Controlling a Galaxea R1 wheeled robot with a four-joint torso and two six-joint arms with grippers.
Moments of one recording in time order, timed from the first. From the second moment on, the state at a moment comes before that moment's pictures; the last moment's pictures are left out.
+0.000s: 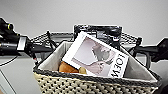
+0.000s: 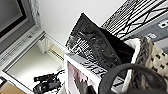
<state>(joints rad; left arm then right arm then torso) -0.55 1.65 -0.66 -0.71 0.52 -0.43 0.35 1.73 -0.59 0.33 -0.17 0.83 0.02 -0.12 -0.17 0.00</state>
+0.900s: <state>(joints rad) -0.74 1.76 -0.84 -0.83 0.61 -0.43 0.60 1.86 -0.74 0.40 -0.26 0.93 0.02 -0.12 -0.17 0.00</state>
